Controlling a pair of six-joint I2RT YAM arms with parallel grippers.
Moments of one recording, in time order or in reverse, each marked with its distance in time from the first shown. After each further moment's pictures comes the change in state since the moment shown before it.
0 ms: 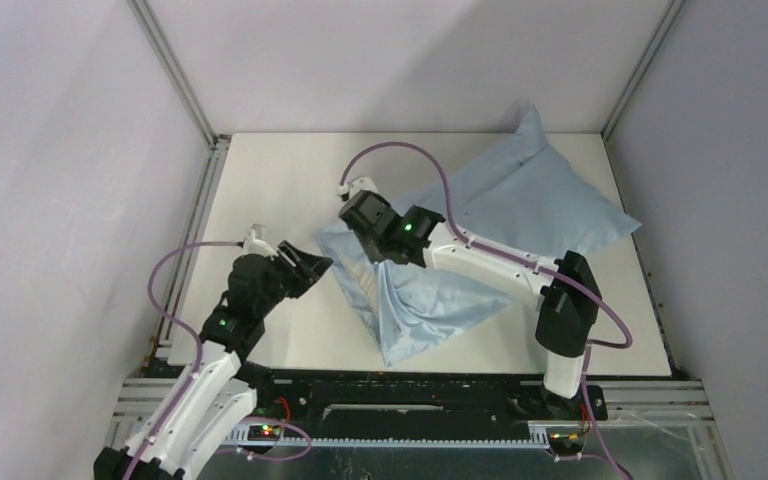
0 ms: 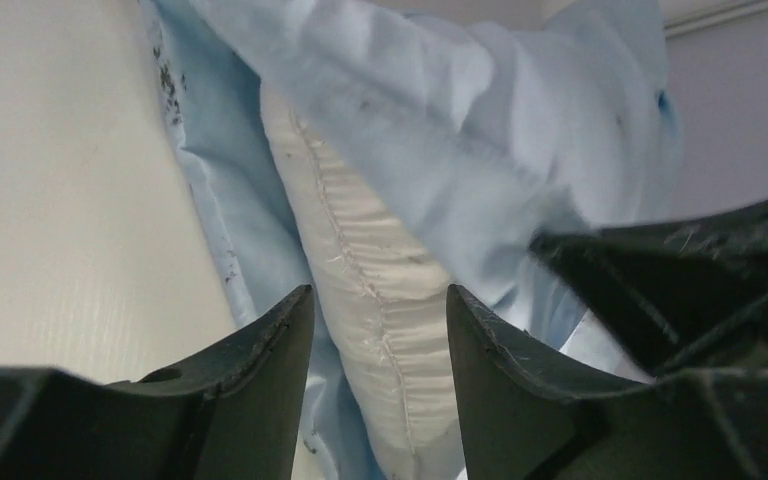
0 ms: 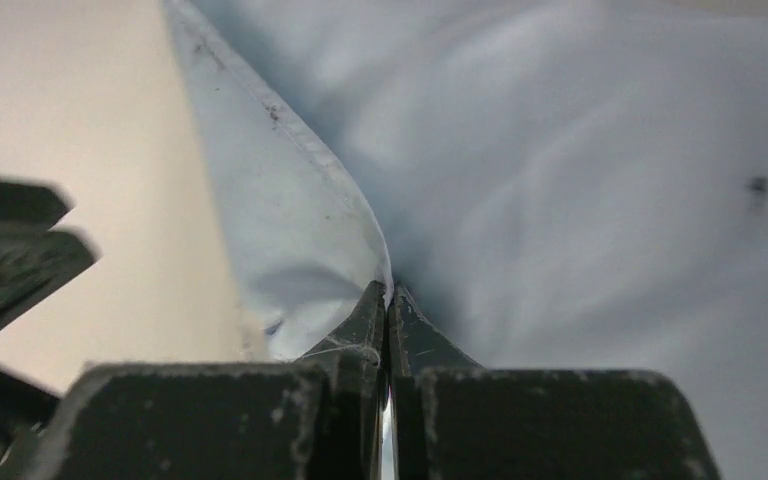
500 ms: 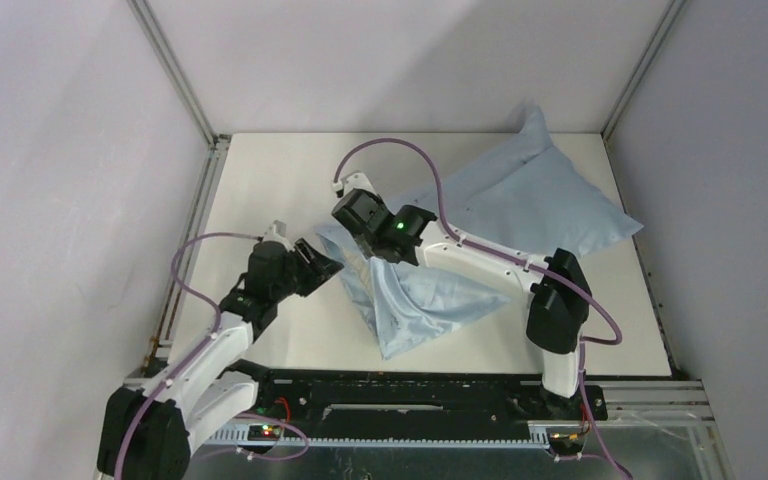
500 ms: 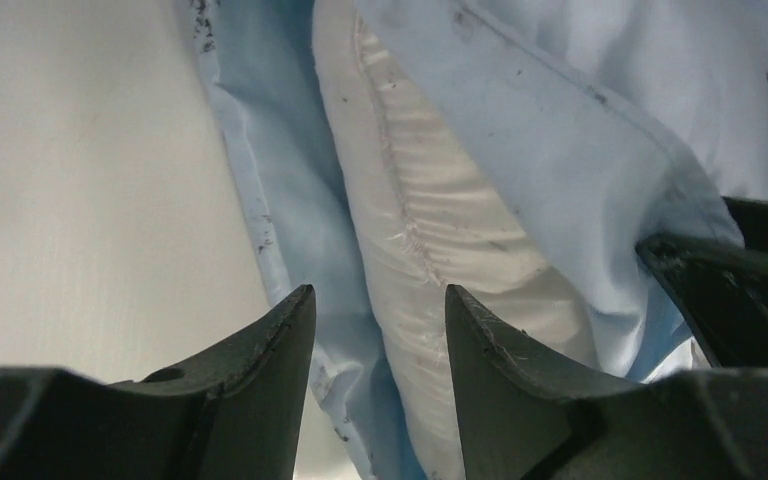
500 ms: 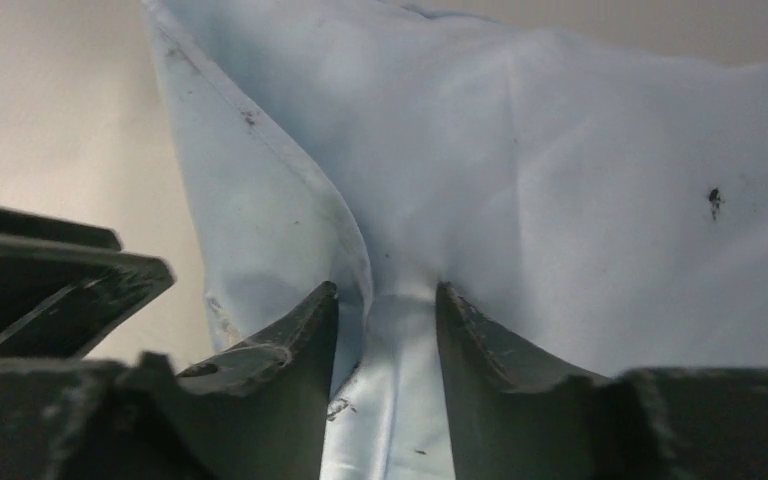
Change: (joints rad) left arm -0.013 0.268 0.011 0.098 0.058 0.020; right arm -0.031 0.050 0.035 0.016 0.119 -0.042
